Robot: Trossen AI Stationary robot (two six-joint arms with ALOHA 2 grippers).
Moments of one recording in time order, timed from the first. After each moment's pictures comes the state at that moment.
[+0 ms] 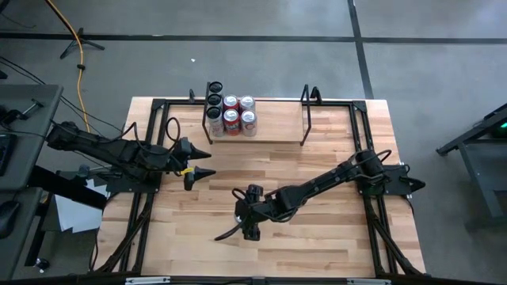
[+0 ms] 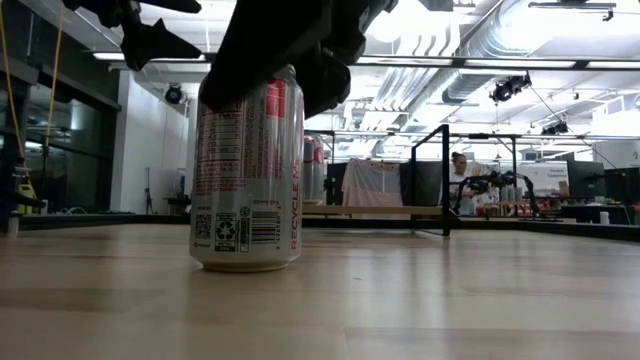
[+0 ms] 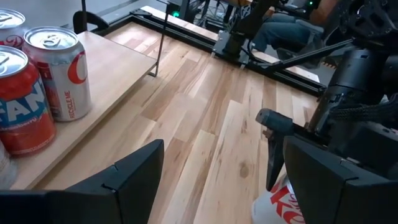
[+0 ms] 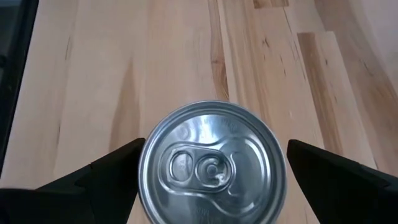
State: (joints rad) left arm -0.27 0.75 0.62 -0.27 -0.41 -0.47; right arm 0.37 2.09 1.65 -0.47 0.23 0.36
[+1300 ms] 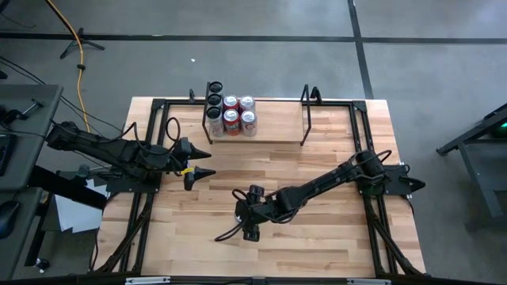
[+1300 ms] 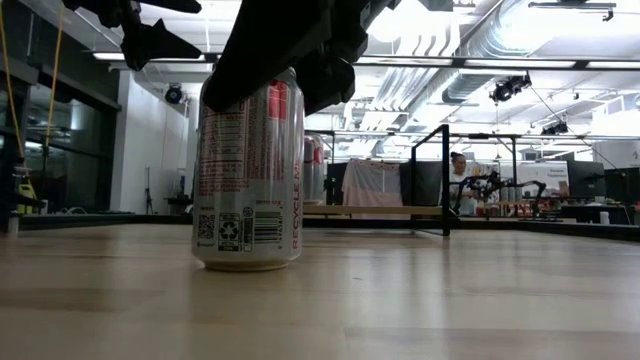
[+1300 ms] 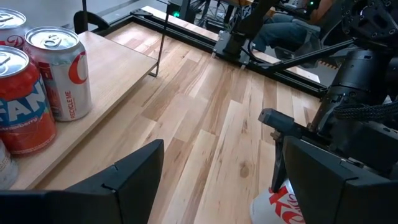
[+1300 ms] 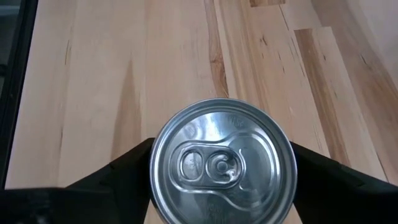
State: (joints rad) left arm -0.27 0.75 0.62 -0.27 -0.41 -0.47; right arm 0.37 2.09 1.65 -0.47 0.24 0.40
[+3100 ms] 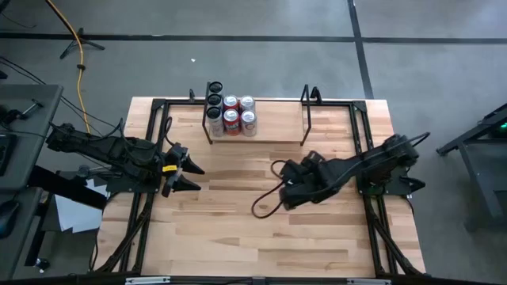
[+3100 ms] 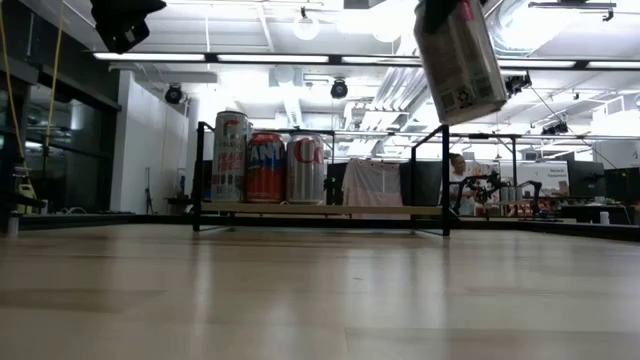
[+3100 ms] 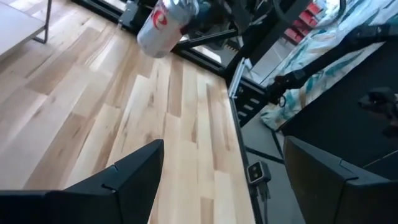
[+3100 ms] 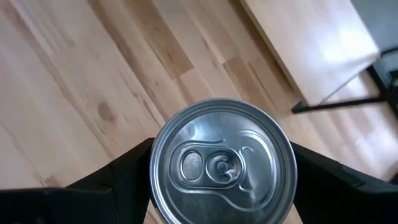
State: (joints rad) left arm -0.27 0.61 0.62 -0.30 -0.03 -0.58; right arm 0.39 1.77 1.78 -1.47 0.50 0.89
